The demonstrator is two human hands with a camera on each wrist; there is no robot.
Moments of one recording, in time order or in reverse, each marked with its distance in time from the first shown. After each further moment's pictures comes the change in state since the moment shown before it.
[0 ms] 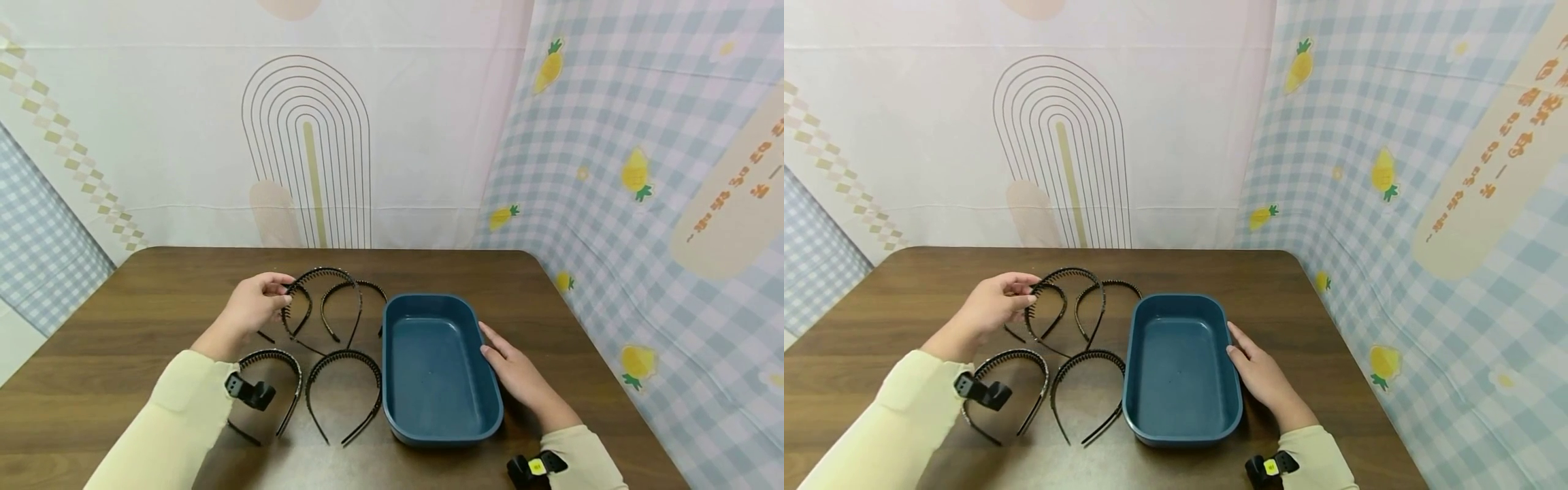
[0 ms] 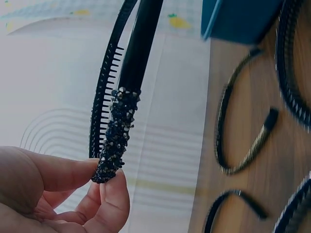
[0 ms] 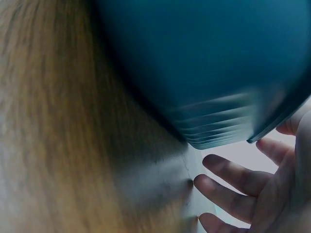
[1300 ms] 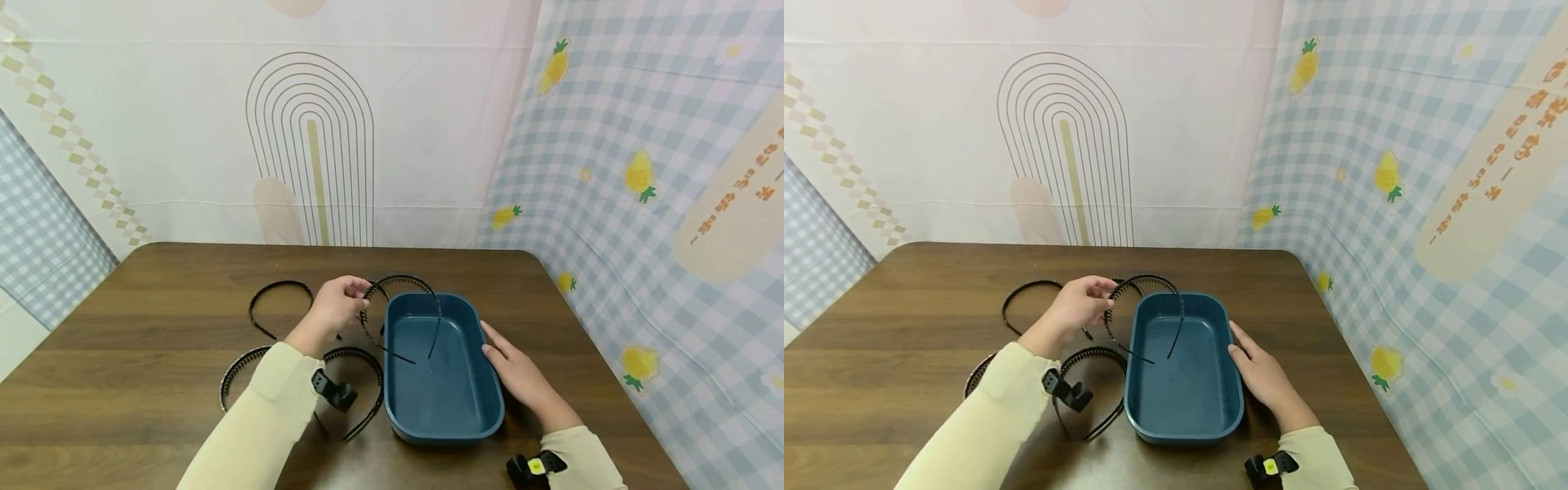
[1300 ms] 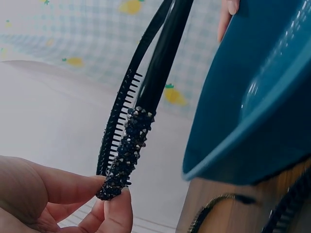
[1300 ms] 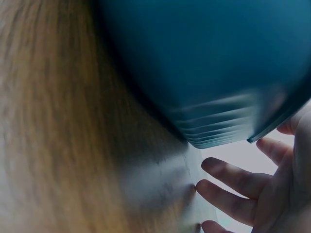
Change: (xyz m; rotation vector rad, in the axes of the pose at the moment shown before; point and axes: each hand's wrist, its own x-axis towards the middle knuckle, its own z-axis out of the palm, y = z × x) left_hand 0.013 0.043 0.098 -0.186 -0.064 -0.104; right_hand -0.001 -0.002 0.000 -0.047 0.003 0.025
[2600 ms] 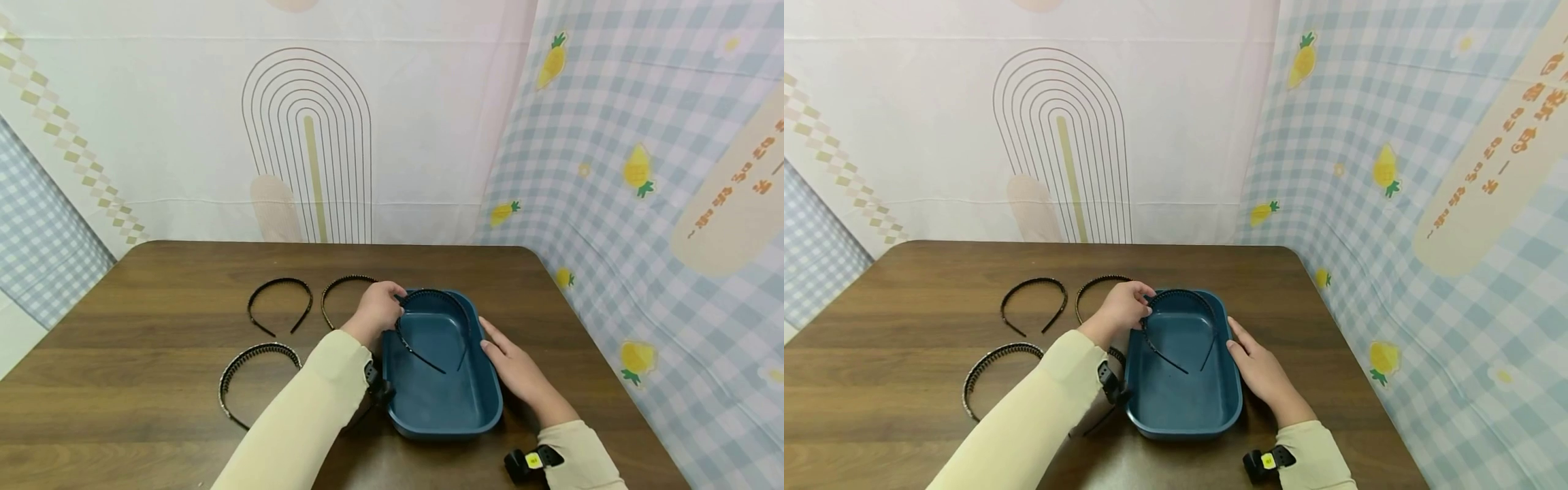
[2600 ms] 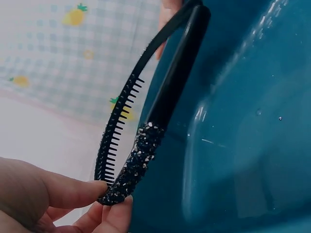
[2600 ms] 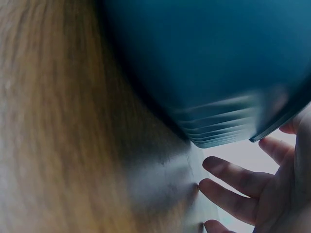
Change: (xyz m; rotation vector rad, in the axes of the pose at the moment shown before) left_hand 0.023 0.005 0.064 0.160 -0.048 -0.017; right_hand 0.000 0.000 0.001 0.004 -0.008 0.001
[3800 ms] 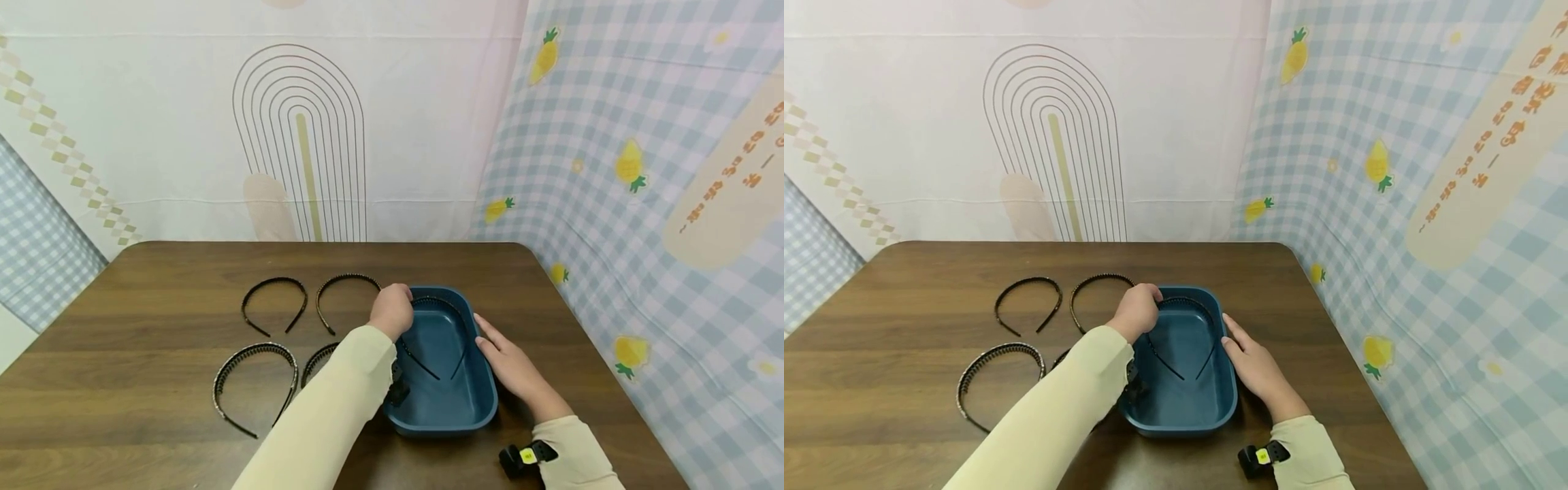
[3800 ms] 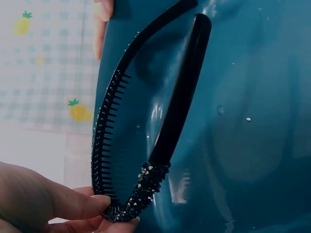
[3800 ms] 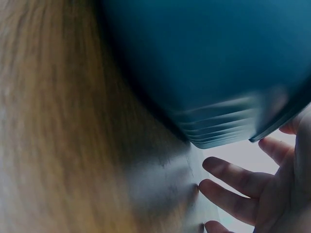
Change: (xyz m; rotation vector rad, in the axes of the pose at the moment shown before) left_hand 0.003 0.013 0.029 0.375 0.018 0.070; right_hand 0.002 0.002 0.000 -0.006 0.010 -0.007
